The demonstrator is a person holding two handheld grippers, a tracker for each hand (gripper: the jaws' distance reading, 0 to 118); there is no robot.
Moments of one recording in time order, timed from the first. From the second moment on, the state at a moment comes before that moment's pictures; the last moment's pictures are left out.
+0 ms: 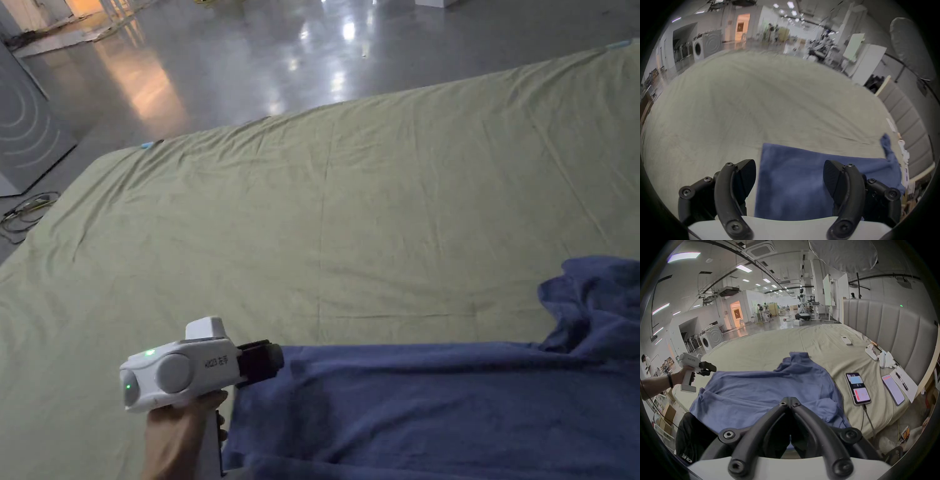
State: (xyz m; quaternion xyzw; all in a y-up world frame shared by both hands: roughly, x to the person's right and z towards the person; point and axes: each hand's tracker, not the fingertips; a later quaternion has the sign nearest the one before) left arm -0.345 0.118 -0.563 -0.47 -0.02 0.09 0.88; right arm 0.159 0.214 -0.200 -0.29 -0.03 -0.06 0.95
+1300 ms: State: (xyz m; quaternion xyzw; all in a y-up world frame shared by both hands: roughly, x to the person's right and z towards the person) left arm -0.320 0.191 -0.531 -0.45 -0.09 0.02 0.89; right arm 0.282 0.178 -0.451 -0.47 0.02 -0.06 0.88
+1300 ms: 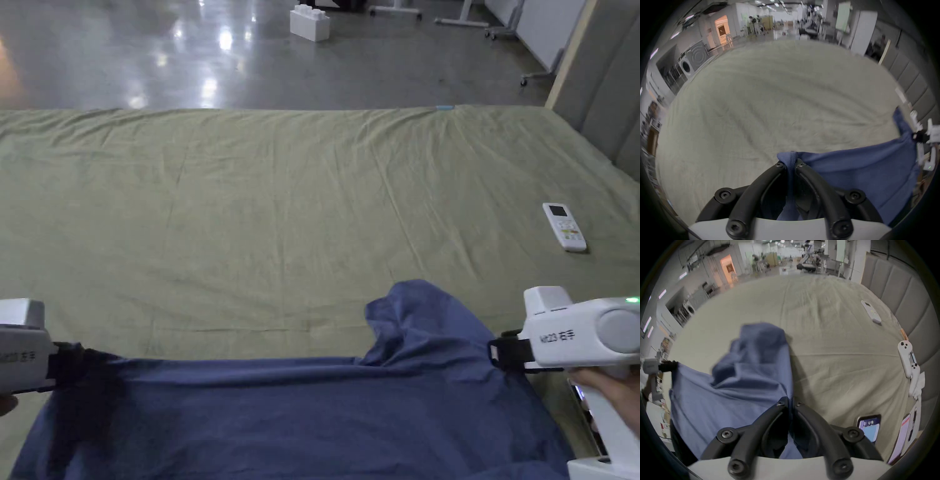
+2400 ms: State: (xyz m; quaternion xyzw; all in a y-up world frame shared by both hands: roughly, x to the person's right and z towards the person) left arm -0.400 0.240 -0.248 -0.25 -0.06 0.08 0.96; right arm 0.235 0.222 -0.156 -0.28 -0.10 -0.09 0.95
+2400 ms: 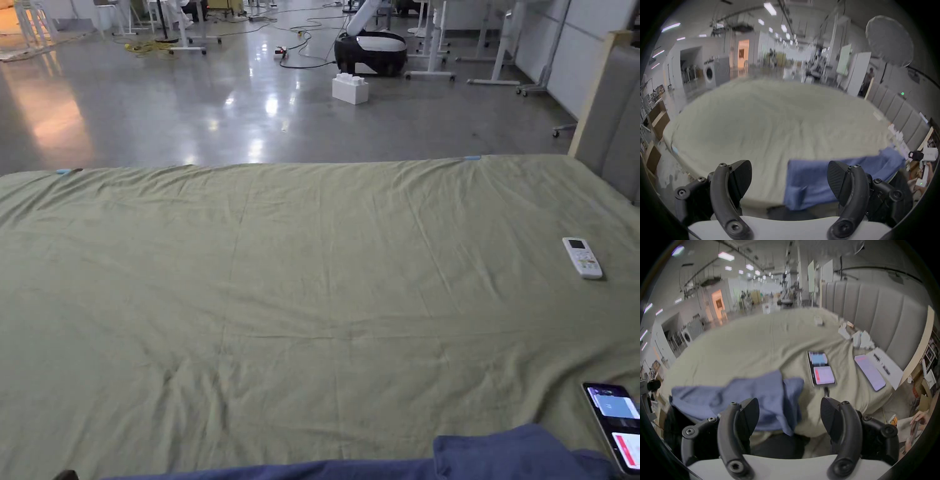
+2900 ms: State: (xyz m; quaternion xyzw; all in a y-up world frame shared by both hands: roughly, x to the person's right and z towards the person) left arm -0.281 0.335 -0.182 -0.06 -0.11 -0.06 0.99; right arm 0.125 0.307 -0.147 -0.11 0.01 -0.01 0.99
